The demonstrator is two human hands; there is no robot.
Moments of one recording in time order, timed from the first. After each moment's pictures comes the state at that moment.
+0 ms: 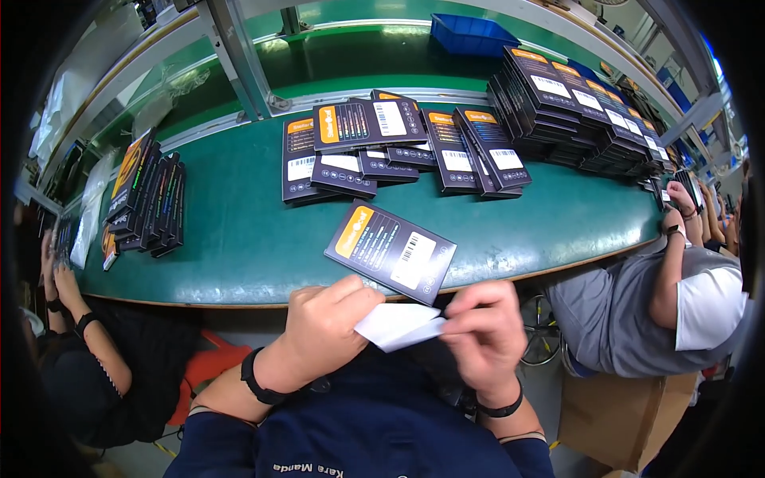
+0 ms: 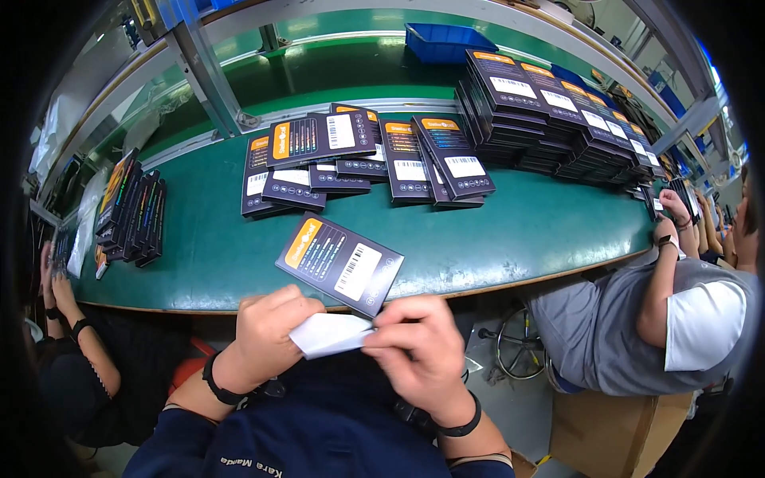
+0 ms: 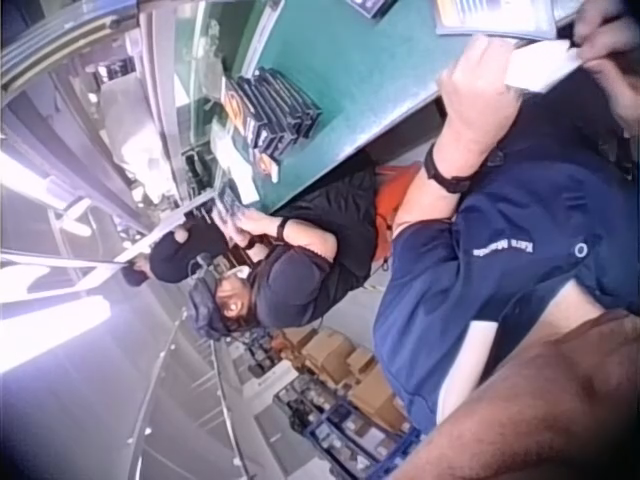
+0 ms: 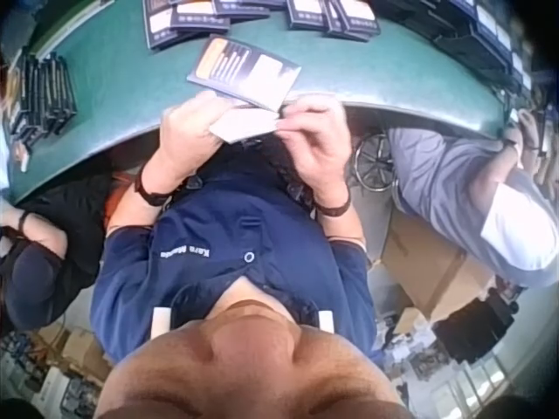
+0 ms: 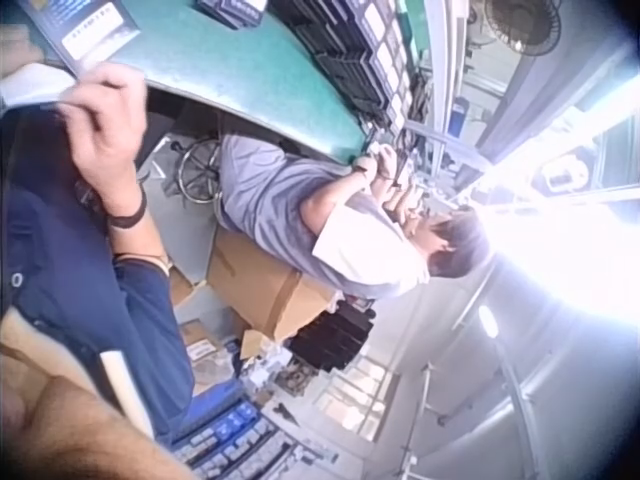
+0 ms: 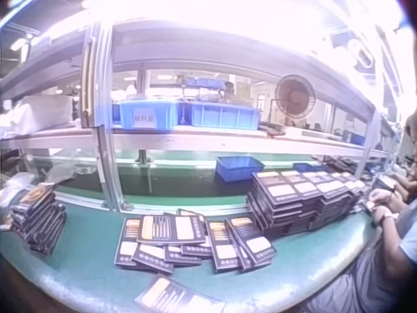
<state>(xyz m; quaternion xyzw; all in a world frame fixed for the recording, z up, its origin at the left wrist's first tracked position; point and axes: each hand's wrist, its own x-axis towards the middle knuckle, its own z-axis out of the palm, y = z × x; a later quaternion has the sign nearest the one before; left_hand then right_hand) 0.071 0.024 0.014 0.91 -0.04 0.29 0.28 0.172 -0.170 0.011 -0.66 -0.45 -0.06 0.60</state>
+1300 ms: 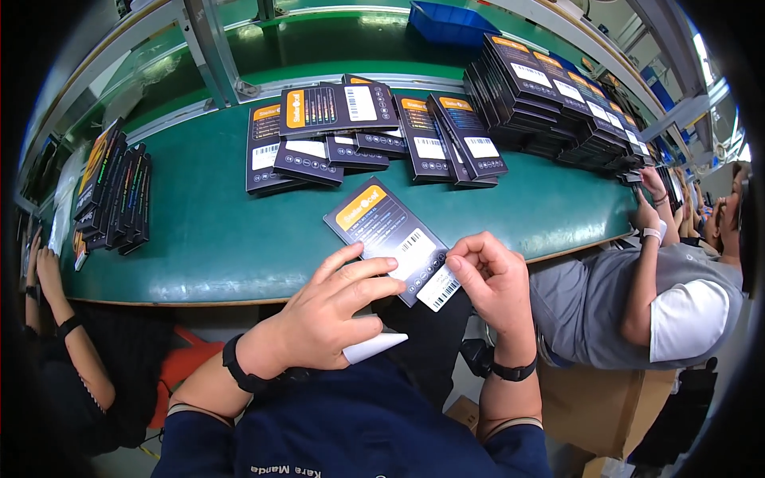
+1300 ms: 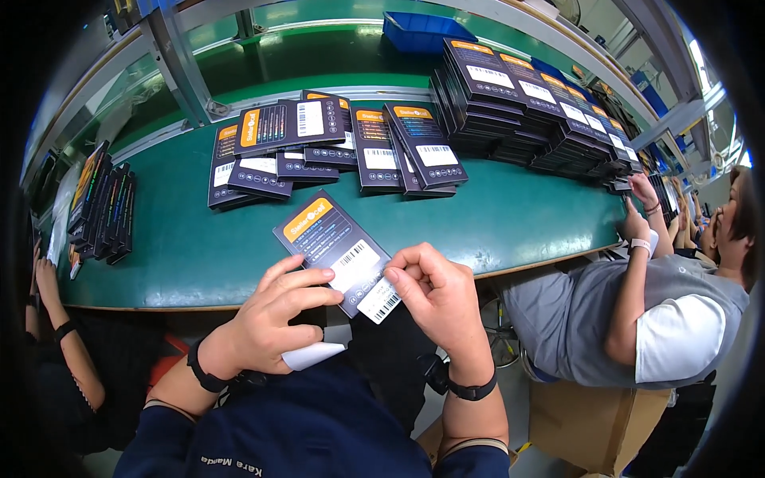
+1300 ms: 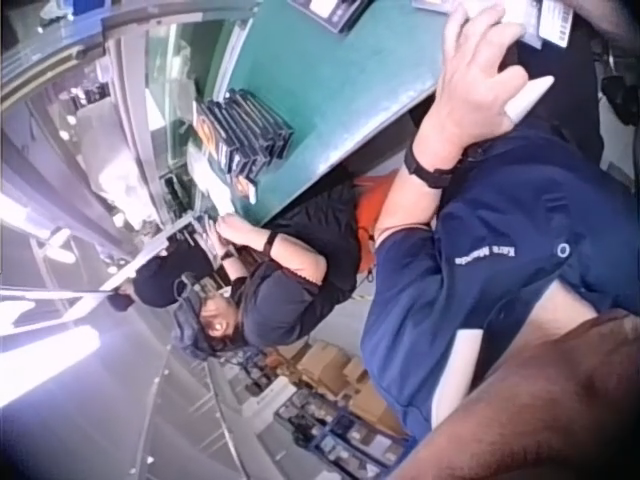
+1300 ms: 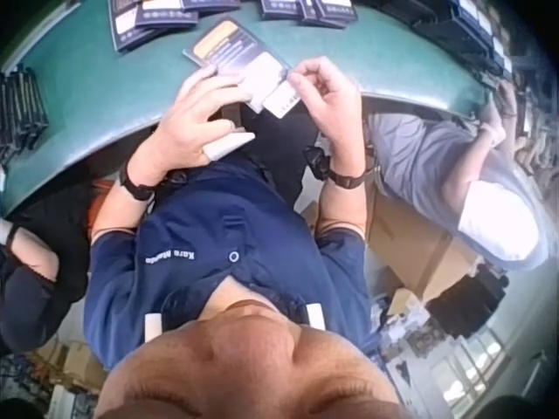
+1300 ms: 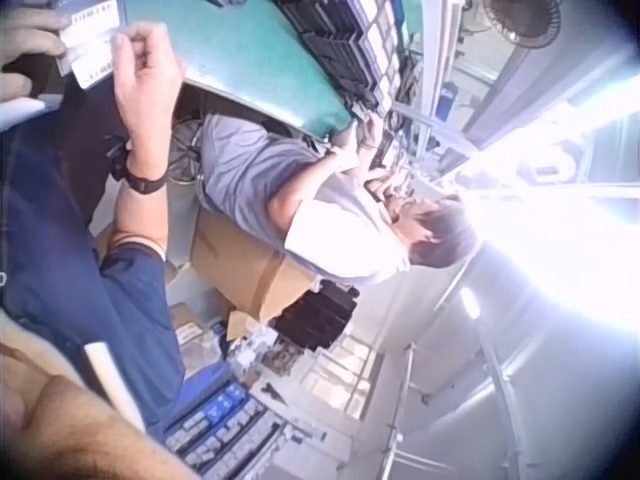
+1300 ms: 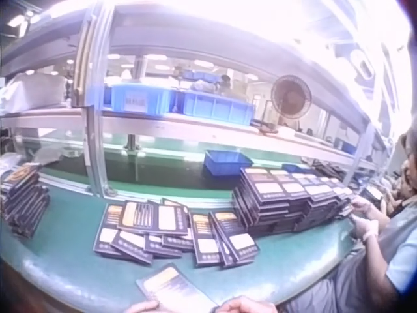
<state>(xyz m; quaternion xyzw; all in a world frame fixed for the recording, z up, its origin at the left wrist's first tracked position) 0.088 0.026 0.004 0.90 -0.24 0.21 0.31 0.230 -0.182 0.021 -0.78 -0.34 0.08 0.51</state>
